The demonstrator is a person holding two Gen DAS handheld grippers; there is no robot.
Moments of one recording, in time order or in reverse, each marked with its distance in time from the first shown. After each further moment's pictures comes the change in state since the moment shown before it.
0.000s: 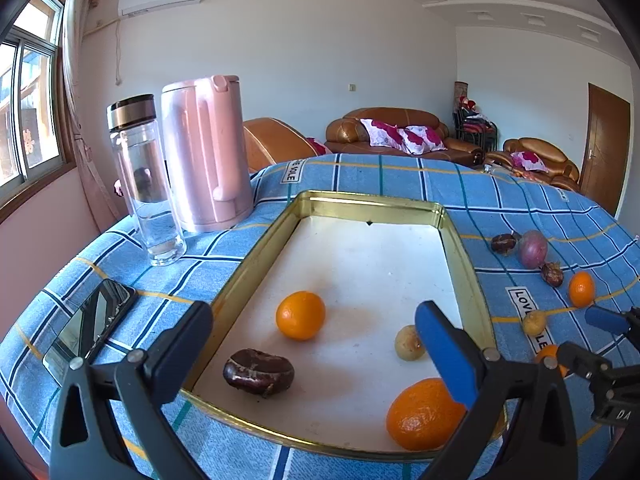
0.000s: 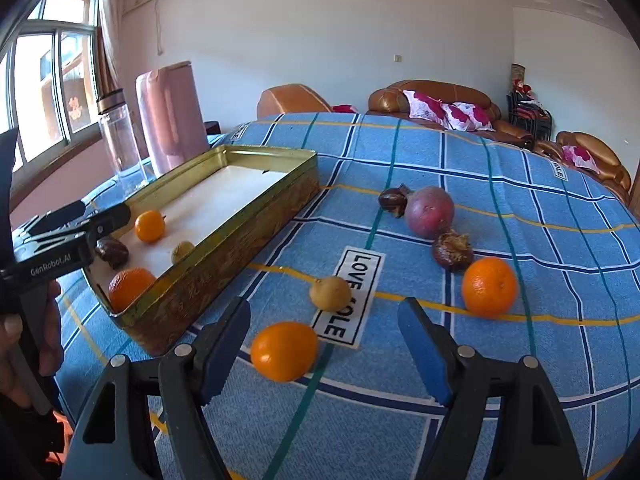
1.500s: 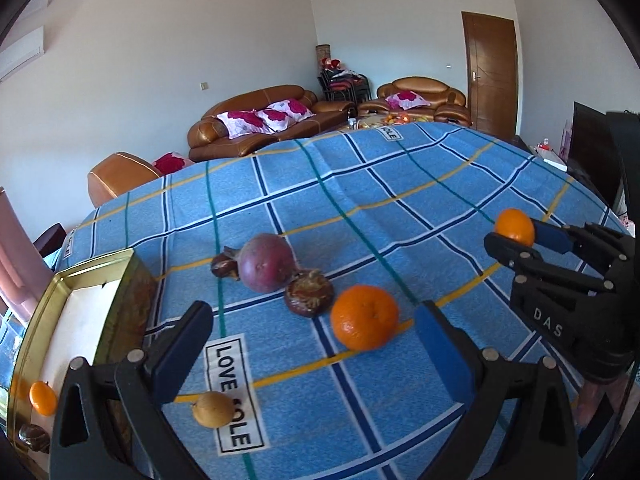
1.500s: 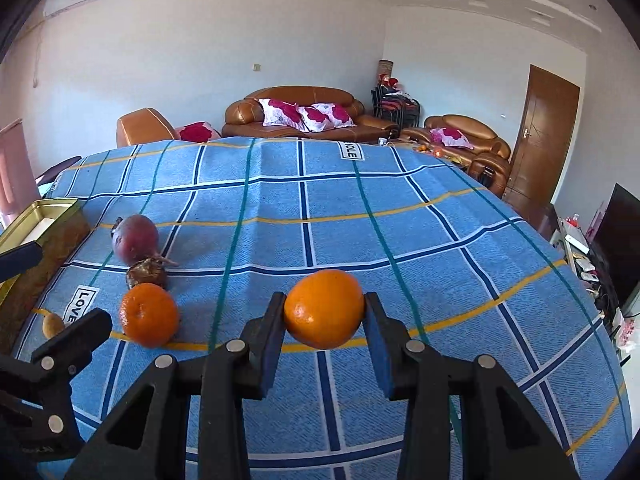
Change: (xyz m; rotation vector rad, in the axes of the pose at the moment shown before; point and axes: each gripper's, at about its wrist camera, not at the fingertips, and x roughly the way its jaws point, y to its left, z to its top) left arm 0.013 -0.280 0.014 0.350 0.068 -0.344; right arm -0.033 -0.188 -0.008 0.212 -0.040 -0.471
